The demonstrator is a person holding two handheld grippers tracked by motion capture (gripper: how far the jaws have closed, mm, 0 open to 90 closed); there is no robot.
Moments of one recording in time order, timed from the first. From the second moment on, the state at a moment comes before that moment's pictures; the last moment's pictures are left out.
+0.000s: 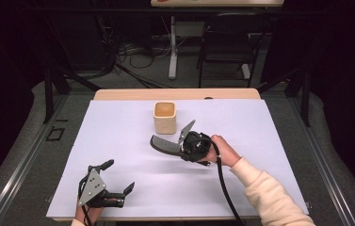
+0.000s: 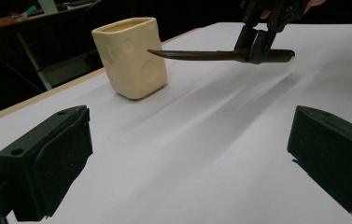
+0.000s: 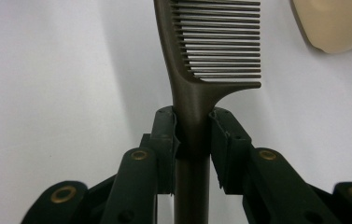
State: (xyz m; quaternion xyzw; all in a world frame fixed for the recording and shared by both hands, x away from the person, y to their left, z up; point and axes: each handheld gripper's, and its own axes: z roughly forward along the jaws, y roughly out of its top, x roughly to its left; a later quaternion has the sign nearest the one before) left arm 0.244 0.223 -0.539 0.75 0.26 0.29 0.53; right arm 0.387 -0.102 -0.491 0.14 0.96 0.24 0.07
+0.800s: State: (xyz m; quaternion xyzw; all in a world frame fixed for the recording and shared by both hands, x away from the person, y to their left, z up) left arm 0.245 0.224 -0.539 0.75 0.27 0.29 0.53; right arm 0.379 -0.126 -0.488 0.17 0.93 0.31 0.08
